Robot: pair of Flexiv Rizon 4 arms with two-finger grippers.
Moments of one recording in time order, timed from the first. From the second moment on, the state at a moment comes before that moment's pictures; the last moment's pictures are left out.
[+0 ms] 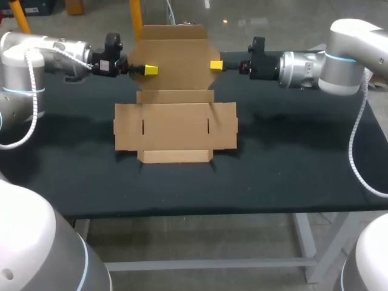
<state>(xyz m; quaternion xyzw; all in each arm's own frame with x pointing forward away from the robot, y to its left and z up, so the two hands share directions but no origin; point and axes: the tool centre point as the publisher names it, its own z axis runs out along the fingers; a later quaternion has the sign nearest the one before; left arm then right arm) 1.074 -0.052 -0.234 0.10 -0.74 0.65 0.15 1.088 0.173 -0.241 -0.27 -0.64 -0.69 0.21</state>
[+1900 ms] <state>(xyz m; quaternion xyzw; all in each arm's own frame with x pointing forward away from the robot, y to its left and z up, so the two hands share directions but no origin) 1.112 -0.065 -0.199 0.09 -0.75 0.64 0.13 0.958 0.091 -0.231 -0.35 -0.71 -0.61 0.00</state>
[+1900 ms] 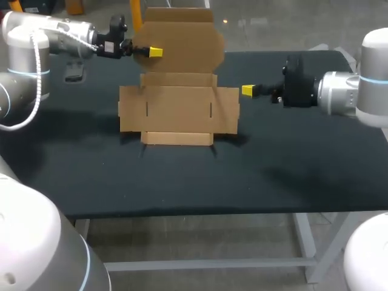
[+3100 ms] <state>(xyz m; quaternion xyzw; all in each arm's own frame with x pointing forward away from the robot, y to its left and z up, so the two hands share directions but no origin) 1.063 -0.075 -0.160 0.06 -0.76 0.64 0.11 0.907 0.125 -0.259 -0.28 -0.75 -0.59 -0.10</state>
